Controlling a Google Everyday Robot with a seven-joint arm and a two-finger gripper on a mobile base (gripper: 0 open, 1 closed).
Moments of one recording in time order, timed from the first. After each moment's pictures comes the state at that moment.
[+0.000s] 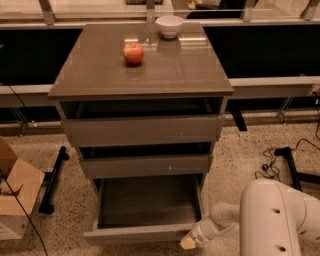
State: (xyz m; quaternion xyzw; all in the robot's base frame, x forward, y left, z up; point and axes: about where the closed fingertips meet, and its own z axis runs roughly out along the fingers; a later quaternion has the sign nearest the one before) arm 0.444 -0.130 0.173 -0.40 0.86 0.30 0.08
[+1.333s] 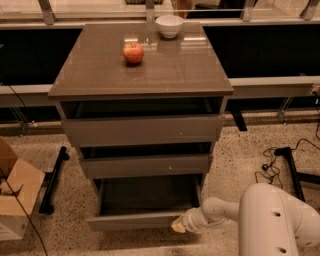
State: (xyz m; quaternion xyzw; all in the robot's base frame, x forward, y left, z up) arm 0.528 -0.096 0.167 -0.42 0.85 0.26 0.20
